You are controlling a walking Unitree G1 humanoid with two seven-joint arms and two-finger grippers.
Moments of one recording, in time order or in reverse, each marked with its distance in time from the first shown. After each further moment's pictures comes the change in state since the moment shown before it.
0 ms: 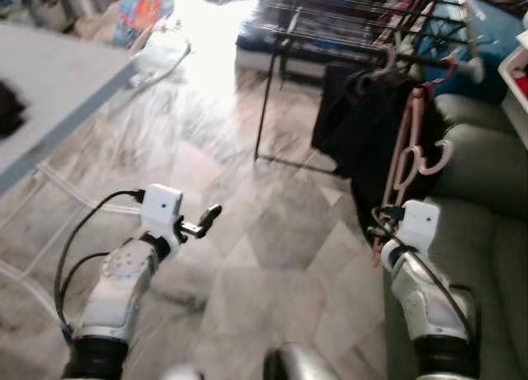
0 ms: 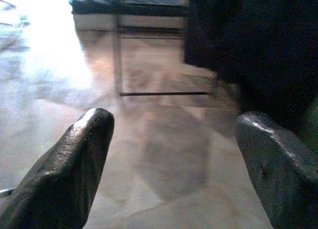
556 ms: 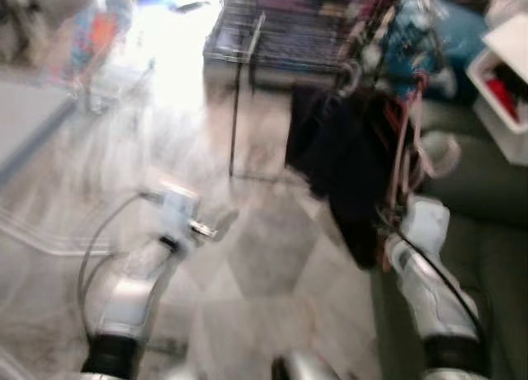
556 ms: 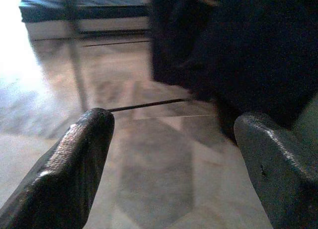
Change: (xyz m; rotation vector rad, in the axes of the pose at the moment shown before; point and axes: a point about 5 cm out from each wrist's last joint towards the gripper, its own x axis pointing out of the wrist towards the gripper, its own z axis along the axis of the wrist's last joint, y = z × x) left arm 0.008 -0.007 0.000 0.012 0.017 -0.020; right arm 0.002 -0.002 -0.003 -0.012 0.023 -0.001
